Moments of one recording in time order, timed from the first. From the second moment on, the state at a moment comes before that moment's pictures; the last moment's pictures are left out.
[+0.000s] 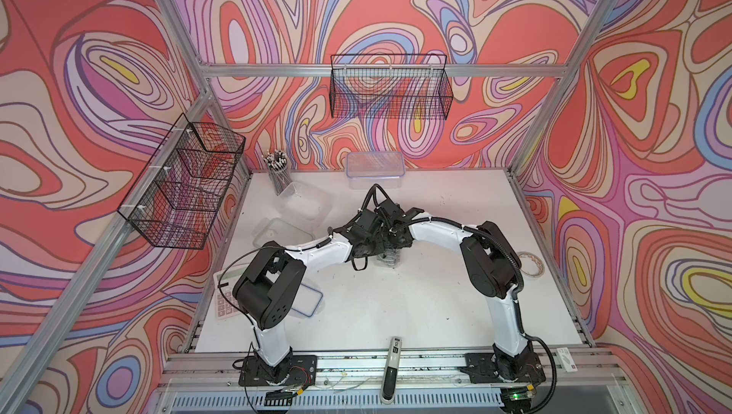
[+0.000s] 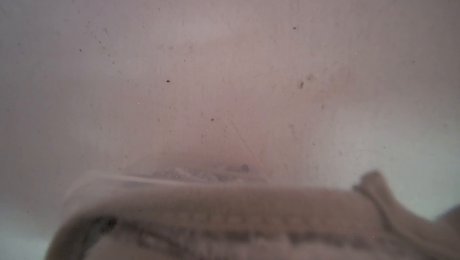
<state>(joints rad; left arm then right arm) -0.66 1.79 1.12 -0.29 -0.04 -0.76 0.66 2.13 1.56 -0.67 0.10 0.62</state>
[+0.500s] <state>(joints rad) -0.64 1.82 1.16 -0.32 -0.03 -0.75 0.63 2.14 1.54 -0.64 -0.33 0.51</state>
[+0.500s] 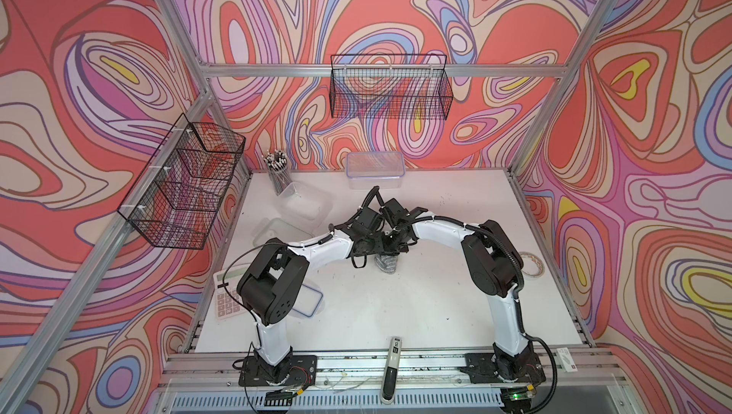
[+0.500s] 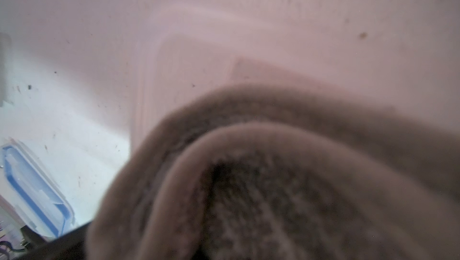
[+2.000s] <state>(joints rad) -0.68 1.79 1.19 -0.40 -0.18 -0.80 0.65 2.13 1.58 -0.69 0.04 0.56</state>
